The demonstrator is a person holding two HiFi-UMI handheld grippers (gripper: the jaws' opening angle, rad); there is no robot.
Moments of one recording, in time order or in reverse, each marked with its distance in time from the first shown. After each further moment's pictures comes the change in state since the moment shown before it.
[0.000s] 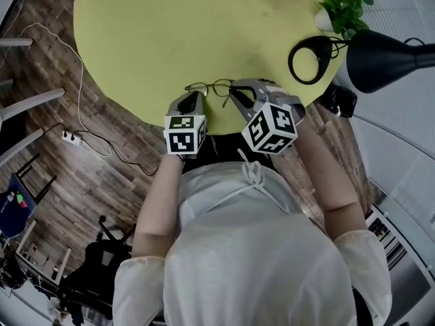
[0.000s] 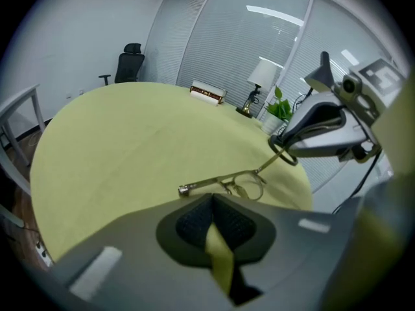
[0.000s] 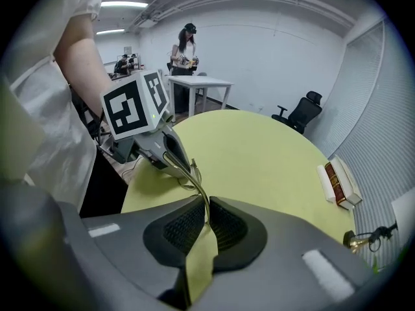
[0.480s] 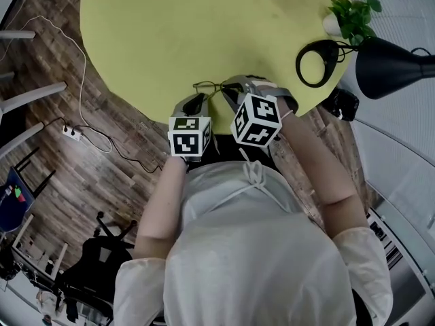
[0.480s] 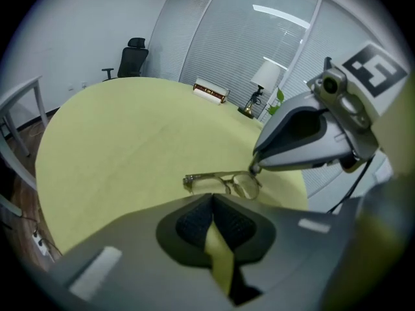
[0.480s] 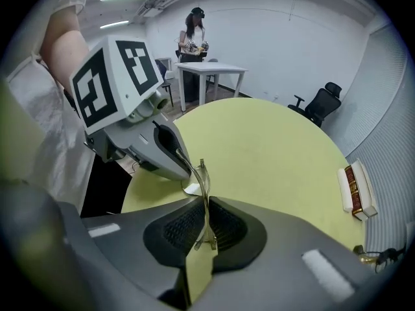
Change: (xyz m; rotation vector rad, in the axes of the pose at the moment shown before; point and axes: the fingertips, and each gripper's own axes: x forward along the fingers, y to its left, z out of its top) left arm -0.009 0.000 -0.003 -0.050 0.021 -0.013; right arm 0.039 0.012 0.016 -0.061 0.110 0.109
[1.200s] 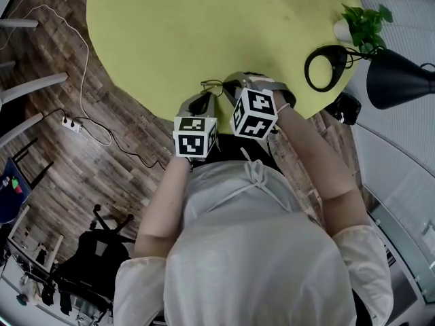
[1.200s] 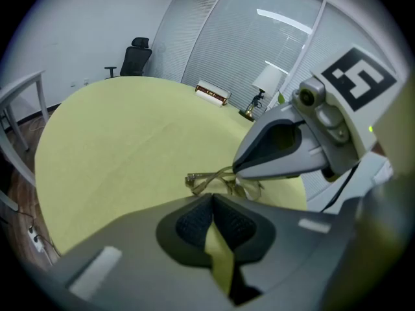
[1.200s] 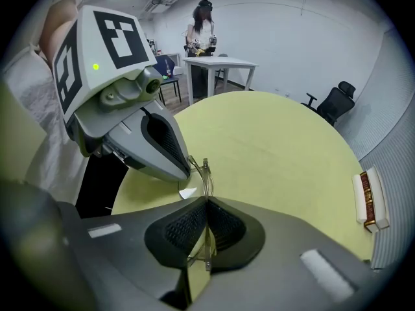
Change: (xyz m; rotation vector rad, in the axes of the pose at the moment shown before) left arm 0.001 0.006 -0.001 -0.027 -0.019 -0.015; right arm 0.038 0.002 0.008 -0.057 0.027 0.067
